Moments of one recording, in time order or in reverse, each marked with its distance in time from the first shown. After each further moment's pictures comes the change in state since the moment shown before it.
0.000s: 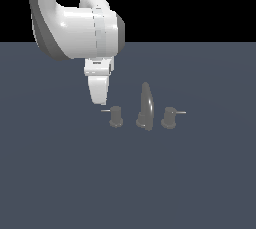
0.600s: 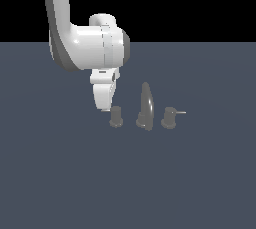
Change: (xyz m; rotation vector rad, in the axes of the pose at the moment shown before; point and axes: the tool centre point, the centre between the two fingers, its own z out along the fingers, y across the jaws) arm 0.016 -0.019 0.031 -0.006 -0.001 0.119
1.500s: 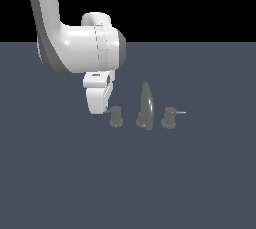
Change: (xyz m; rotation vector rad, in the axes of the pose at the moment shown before) arm -0.012 0.024 0.000 0.015 -0.005 0.009
